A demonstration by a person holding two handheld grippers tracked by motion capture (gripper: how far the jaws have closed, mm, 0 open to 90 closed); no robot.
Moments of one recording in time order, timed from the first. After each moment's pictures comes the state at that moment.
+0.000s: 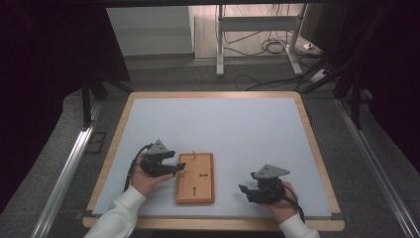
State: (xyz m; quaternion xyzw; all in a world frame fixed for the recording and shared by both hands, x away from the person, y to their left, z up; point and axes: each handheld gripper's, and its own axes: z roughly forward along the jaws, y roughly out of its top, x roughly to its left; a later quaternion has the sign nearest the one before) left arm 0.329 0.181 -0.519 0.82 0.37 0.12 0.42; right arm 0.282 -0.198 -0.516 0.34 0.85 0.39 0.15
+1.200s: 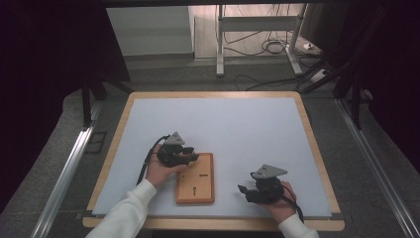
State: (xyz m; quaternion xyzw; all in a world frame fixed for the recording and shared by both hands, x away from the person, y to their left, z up) left arm 0.368 0.142 -0.520 0.84 0.33 0.09 0.43; right arm 0.283 -0.195 -0.518 0.33 0.85 0.38 0.16
